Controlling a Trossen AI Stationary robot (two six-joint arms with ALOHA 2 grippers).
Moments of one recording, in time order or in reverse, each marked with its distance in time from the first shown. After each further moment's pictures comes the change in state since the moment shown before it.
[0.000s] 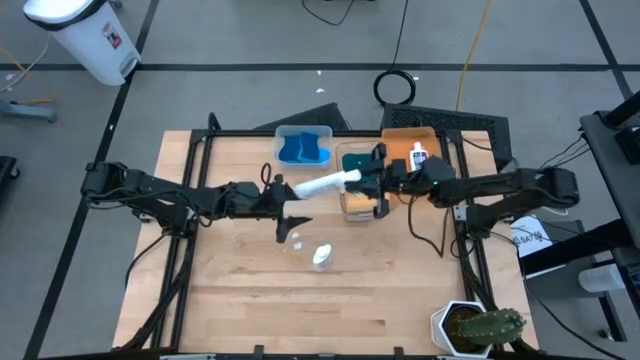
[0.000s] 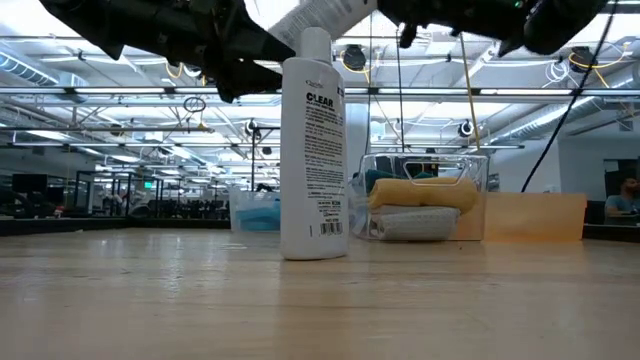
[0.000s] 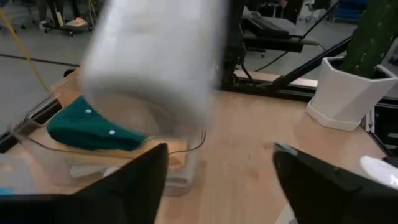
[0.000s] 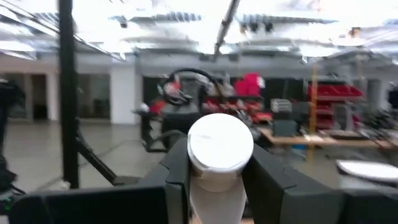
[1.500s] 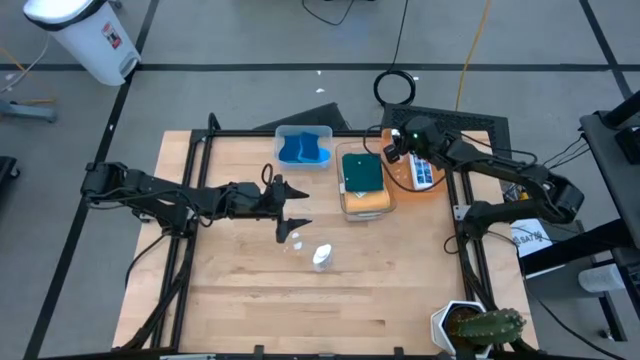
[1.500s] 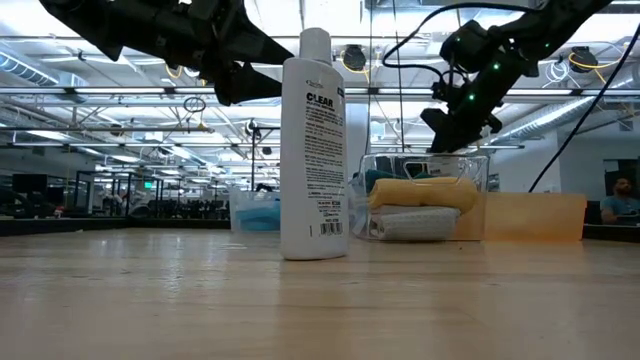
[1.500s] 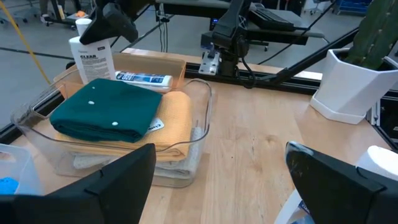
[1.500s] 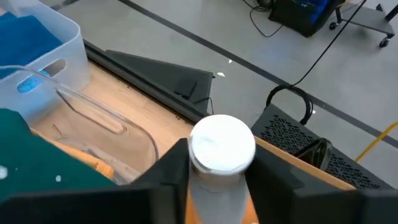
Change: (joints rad) left arm 0.000 0.000 -0.001 -0.027 -0.007 0.000; right arm -0.542 -0.070 0.108 -1.183 0.502 0.077
